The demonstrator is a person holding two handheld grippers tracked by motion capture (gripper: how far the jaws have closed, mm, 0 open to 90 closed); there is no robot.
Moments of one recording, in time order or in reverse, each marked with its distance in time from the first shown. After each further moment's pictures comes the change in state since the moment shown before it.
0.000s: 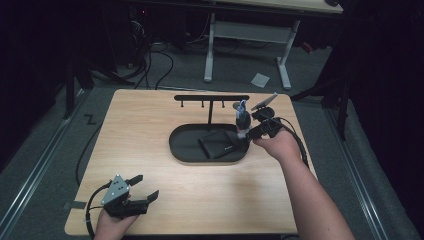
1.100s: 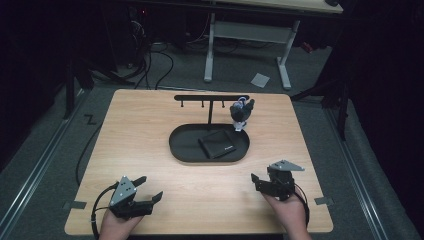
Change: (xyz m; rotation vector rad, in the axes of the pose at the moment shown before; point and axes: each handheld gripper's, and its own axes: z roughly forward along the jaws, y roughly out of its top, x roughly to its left) left arm -0.008 -0.003 0.009 0.039 0.048 0.019; right arm 0.021 -0.177 0.037 -0.451 0.064 0.046
